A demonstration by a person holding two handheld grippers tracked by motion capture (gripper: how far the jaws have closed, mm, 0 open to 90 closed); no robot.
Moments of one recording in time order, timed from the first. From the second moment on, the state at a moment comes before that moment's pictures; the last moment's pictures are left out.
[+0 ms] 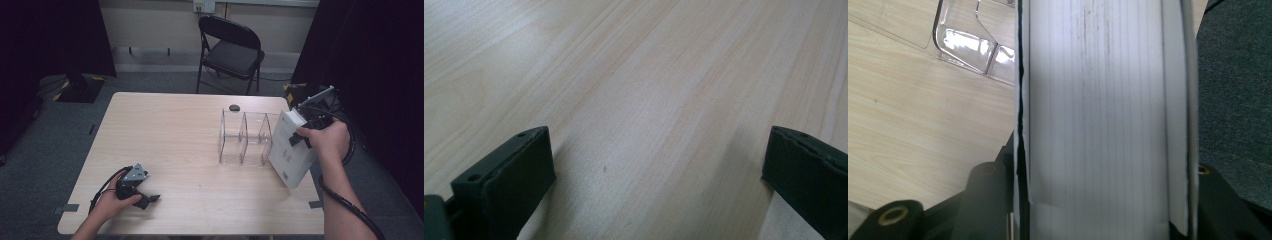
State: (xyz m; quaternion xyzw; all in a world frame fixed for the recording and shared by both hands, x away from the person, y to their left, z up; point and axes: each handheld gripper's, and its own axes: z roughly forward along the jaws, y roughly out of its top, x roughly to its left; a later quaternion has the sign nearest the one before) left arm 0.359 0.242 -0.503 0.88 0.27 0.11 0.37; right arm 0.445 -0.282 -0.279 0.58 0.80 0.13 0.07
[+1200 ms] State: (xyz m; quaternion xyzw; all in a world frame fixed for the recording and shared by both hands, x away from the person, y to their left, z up) left arm 0.359 0.242 -0.503 0.88 0.27 0.11 0.37; right arm 0.464 -0.272 -0.273 0.60 0.78 0.13 0.08
